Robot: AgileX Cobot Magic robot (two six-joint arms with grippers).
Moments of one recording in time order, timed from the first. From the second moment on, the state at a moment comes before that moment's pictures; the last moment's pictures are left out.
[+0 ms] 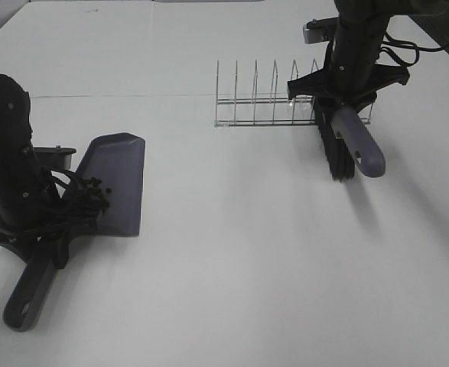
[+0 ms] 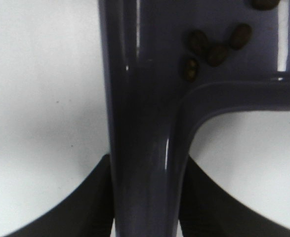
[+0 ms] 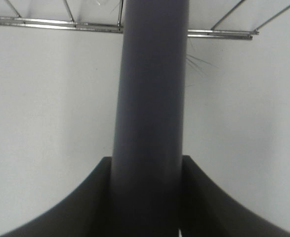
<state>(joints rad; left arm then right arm) -0.31 2.02 -1.08 -0.09 0.83 -0.20 0.26 2.27 -1.82 -0.24 0.94 0.36</state>
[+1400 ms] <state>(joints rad) -0.31 2.02 -1.08 -0.14 0.83 -0.20 0.14 2.31 -1.99 -0.09 0.83 0.24</state>
